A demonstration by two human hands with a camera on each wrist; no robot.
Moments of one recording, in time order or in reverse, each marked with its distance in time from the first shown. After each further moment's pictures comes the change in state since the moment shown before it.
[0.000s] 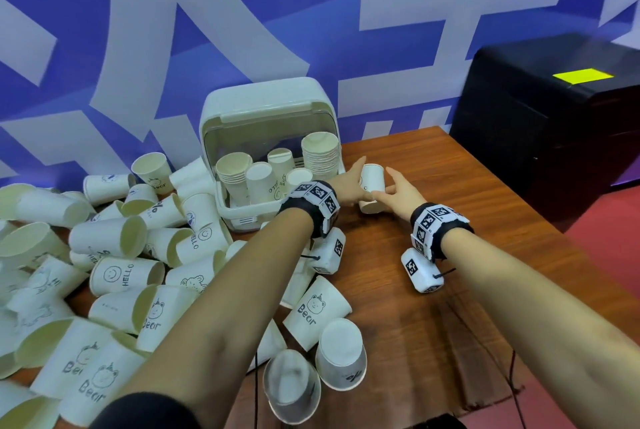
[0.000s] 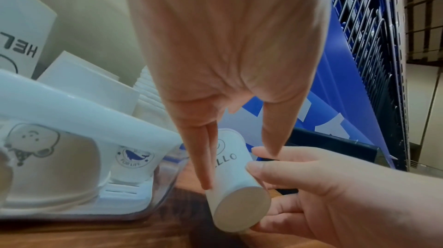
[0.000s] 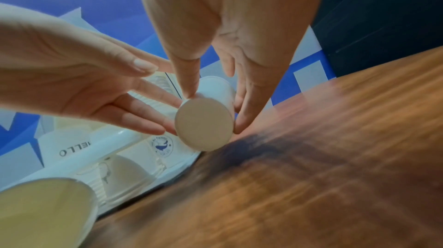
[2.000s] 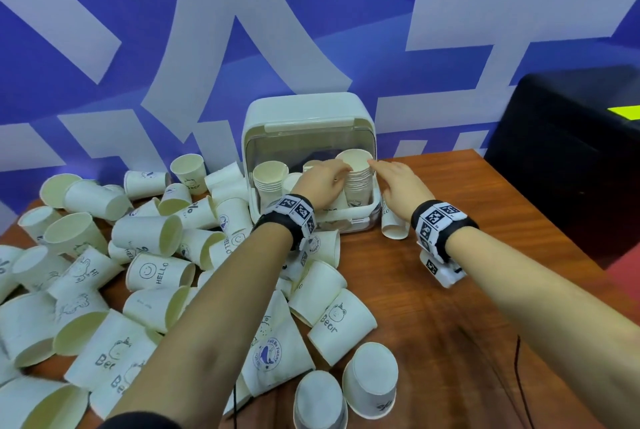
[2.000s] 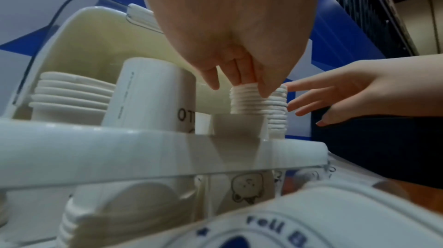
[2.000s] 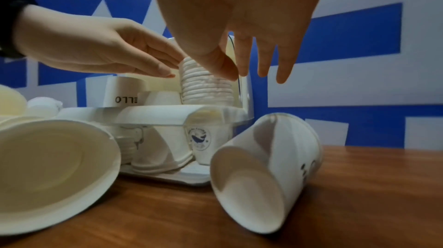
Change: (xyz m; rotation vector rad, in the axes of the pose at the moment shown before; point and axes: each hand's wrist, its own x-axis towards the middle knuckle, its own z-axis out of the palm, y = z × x) left_hand -0.026 -0.081 -0.064 0.334 0.569 0.236; right_hand 0.022 -0.074 0.022 -0.581 0.070 -0.510
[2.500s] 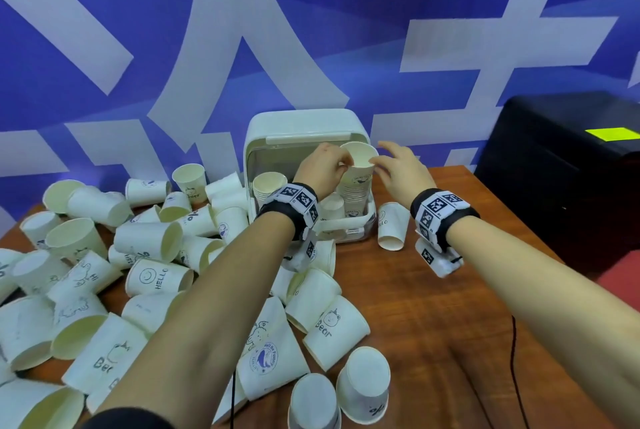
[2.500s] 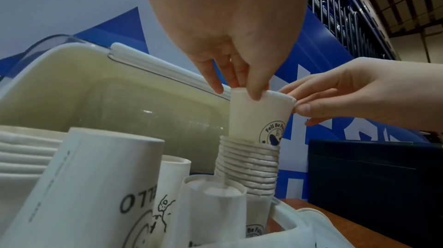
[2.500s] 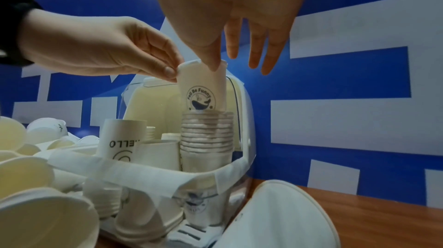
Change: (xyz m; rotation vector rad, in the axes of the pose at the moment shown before) left_hand 0.014 0.032 -0.040 0.022 0.166 0.013; right_hand 0.003 -0.027 -0.056 -0.163 0.179 -0.044
